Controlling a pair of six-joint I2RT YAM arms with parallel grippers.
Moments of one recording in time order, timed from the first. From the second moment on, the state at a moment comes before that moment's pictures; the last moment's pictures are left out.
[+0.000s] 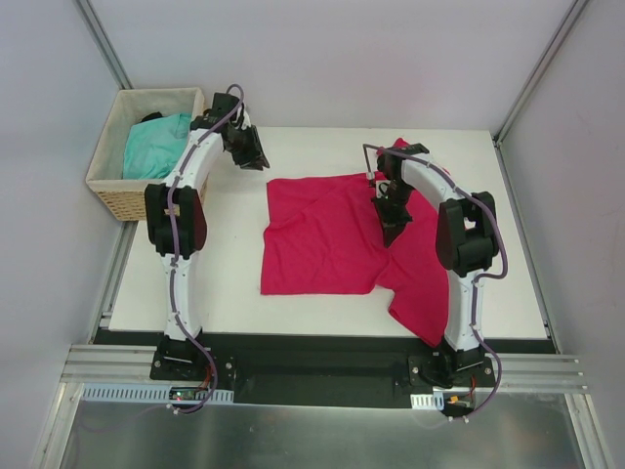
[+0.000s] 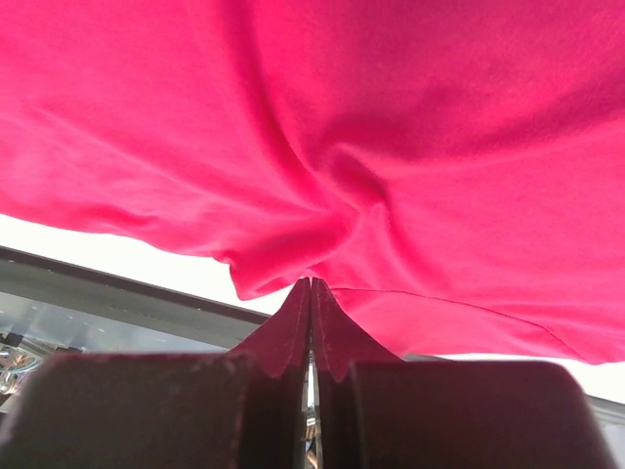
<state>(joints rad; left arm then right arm) -0.13 2.27 2.14 -0.84 0.38 -0.42 0.33 2.13 1.77 -1.35 -0.18 0.06</state>
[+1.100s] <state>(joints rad) -0.17 2.36 2.08 -0.84 0.27 -0.37 0.33 2.13 1.83 -1.33 -0.21 0.06</state>
